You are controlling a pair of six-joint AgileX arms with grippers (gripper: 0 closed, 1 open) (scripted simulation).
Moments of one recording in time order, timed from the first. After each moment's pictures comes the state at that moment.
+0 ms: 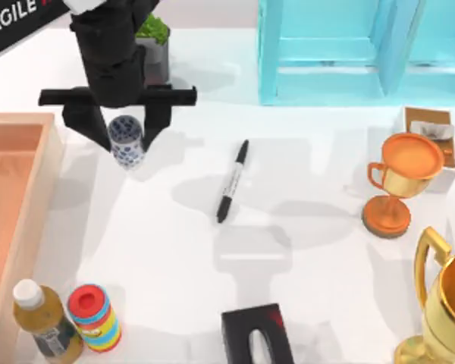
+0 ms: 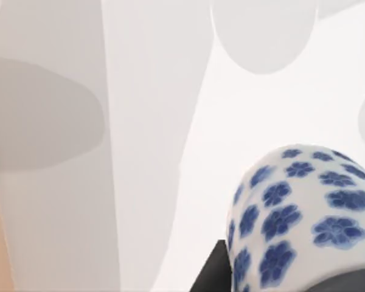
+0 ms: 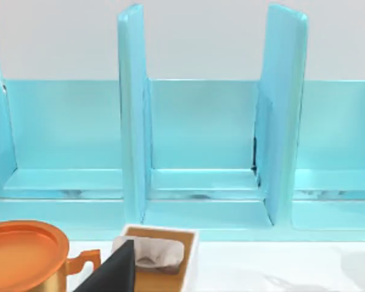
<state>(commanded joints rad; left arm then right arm) -0.38 2.20 1.95 -1.32 0.00 -0.35 0.00 0.00 0.00 0.00 0.00 0.00</state>
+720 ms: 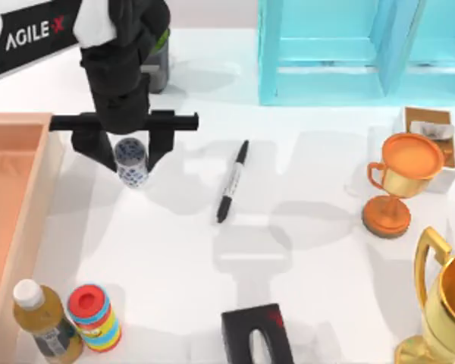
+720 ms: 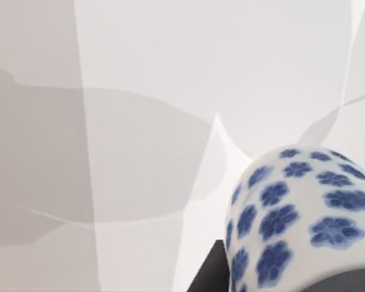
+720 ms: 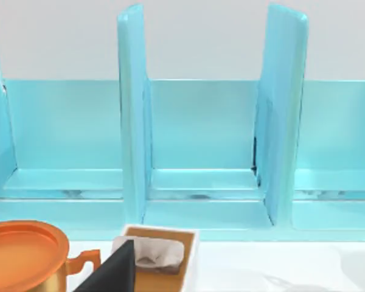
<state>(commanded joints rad) -0.38 2.22 1.80 -1.16 0.00 -0.35 0.00 0.00 0.00 0.00 0.00 0.00</state>
